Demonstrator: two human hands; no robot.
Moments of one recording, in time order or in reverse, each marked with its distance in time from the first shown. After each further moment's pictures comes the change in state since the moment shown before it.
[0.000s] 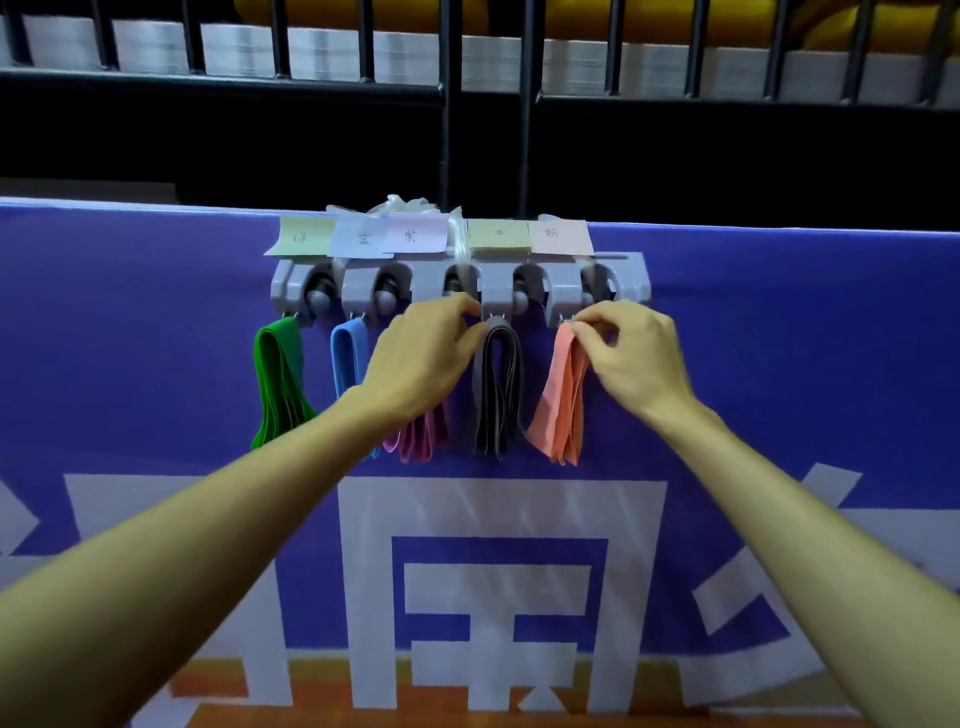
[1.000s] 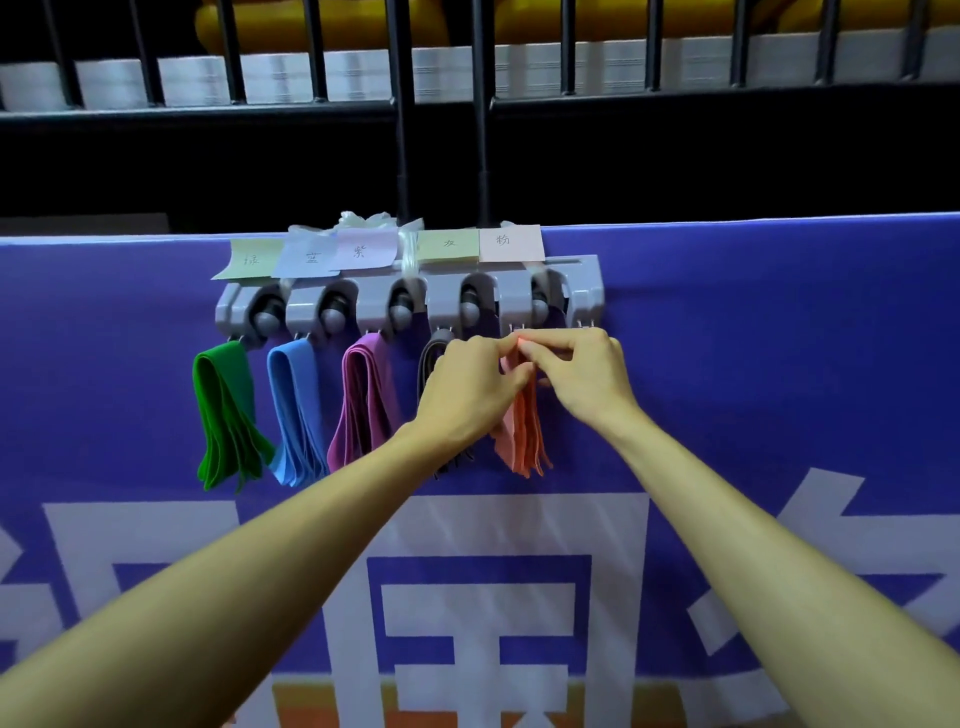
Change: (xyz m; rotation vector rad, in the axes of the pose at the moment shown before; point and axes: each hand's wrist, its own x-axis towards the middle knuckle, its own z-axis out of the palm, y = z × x) left_hand 0.009 0.074 0.067 -0.168 -0.117 -0.044; right_hand 0.008 0.038 0.014 0.421 -0.108 0.141
